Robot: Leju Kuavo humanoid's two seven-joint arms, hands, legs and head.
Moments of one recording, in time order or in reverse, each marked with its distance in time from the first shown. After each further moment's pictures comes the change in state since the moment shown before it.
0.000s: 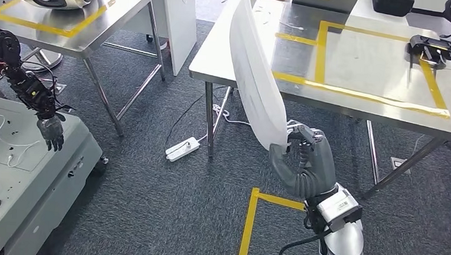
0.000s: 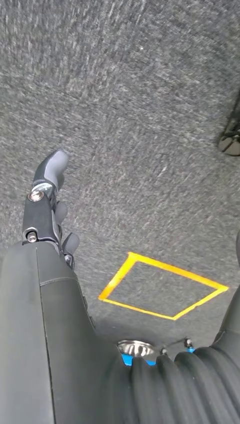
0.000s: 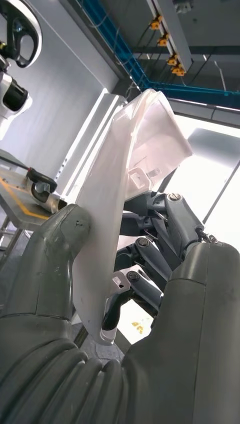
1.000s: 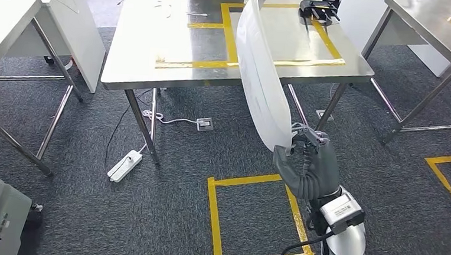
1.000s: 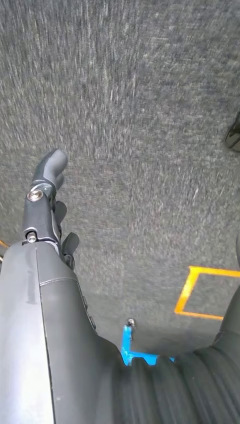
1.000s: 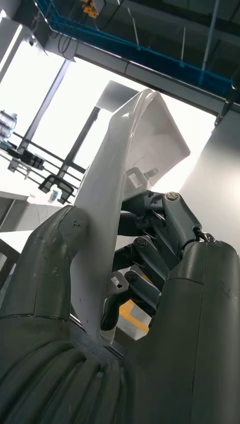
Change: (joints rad) left arm -0.005 0.009 0.000 -0.005 -0.001 0.012 0.029; right arm 0.019 0.009 -0.027 0.003 0.020 -0.002 -0.034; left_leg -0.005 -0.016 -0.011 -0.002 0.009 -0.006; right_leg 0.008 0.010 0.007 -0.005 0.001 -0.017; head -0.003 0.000
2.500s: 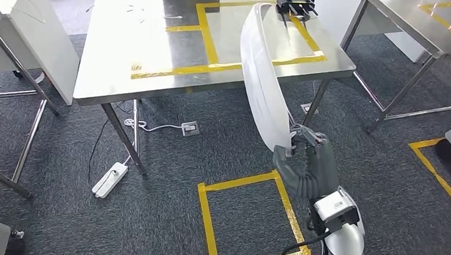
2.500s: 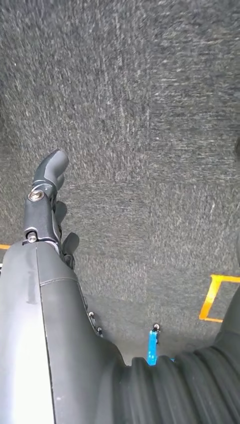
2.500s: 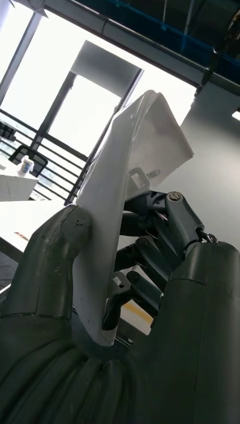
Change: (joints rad) left arm 0.005 -0.003 0.000 -0.003 -0.007 0.021 -0.001; right arm 0.005 -0.006 -0.006 0.019 0.031 -0.023 0.012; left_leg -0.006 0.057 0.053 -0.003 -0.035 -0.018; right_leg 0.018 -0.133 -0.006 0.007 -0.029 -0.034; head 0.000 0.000
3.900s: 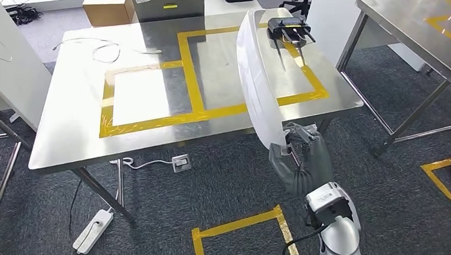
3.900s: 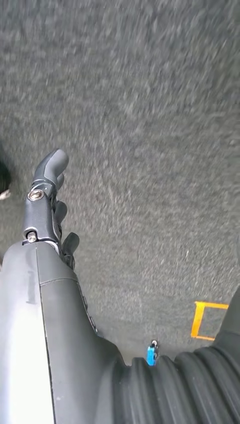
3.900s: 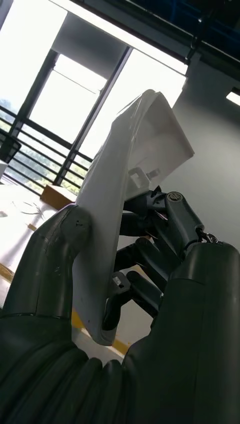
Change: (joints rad) left arm 0.007 0.007 0.000 0.002 -0.009 -0.003 -0.001; right arm -0.012 -0.015 -0.001 0.039 0.015 -0.012 0.008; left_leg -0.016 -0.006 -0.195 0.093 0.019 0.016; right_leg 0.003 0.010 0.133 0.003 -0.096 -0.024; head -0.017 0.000
